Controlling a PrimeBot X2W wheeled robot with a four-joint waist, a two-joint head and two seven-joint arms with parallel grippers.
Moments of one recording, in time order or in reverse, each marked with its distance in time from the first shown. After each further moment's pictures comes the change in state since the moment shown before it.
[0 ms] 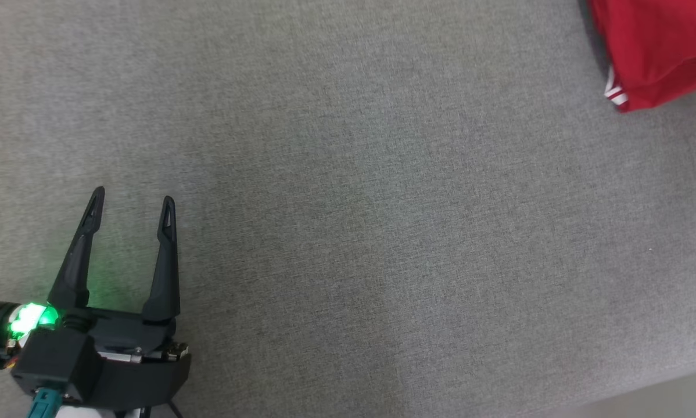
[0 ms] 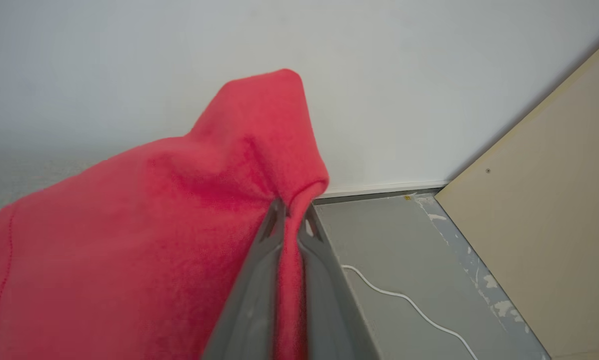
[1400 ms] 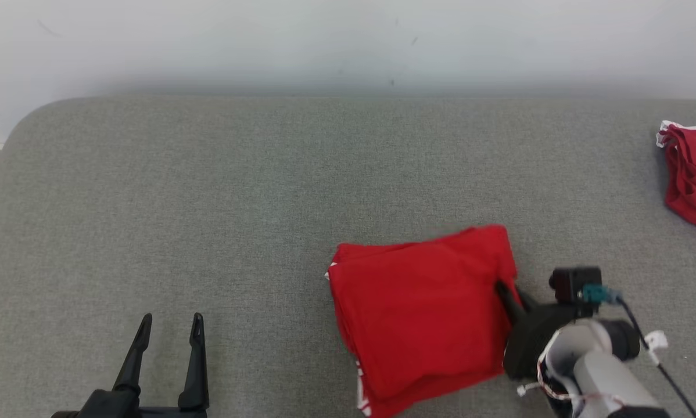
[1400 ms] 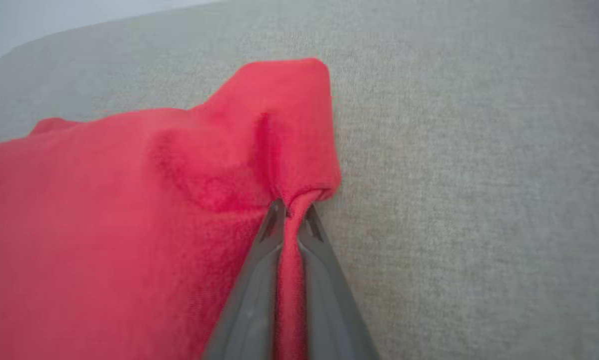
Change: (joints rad) left arm 0.175 -0.100 0.024 0.298 -0.078 -0.007 -0.035; right arm 0.815 0.501 -0.056 -0.302 -0.118 0.000 0.077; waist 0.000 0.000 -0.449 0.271
